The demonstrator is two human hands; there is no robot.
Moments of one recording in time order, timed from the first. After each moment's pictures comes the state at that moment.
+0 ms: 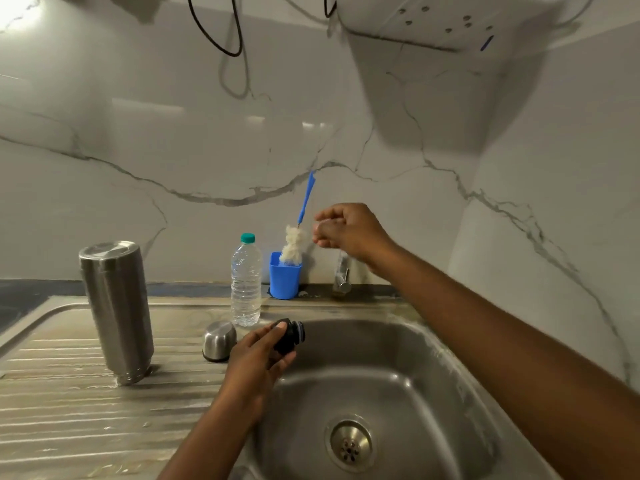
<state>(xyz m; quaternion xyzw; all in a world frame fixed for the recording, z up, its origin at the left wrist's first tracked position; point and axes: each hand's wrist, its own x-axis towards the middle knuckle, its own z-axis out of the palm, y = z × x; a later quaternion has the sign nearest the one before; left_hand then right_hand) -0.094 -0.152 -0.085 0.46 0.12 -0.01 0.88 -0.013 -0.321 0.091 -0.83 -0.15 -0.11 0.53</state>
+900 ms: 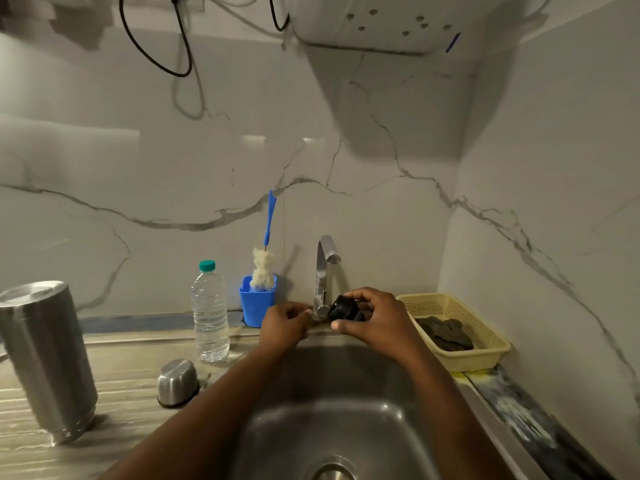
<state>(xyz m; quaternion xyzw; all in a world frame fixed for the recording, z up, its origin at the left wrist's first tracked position) 0.045 -0.237 -0.071 0.76 0.00 0.07 0.64 -0.012 -0.436 -0.019 -0.88 -0.09 -0.16 0.43</state>
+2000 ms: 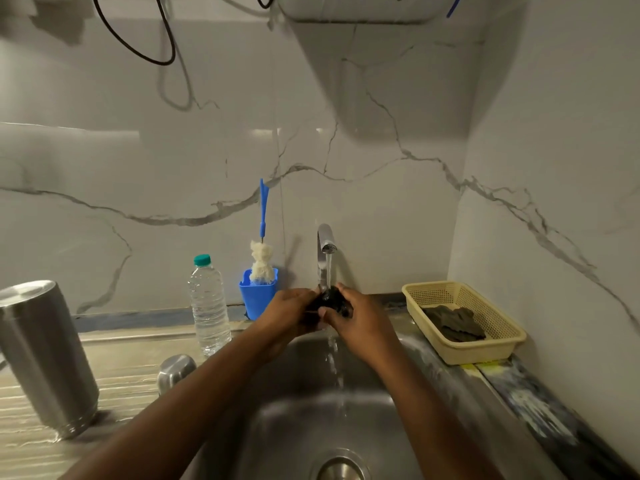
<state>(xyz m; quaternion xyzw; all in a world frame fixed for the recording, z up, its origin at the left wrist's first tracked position) 0.035 -0.242 -0.039 0.68 -0.04 -0.07 0.73 0.004 -0.408 -0.046 -0.88 -0.09 -0.15 0.44</state>
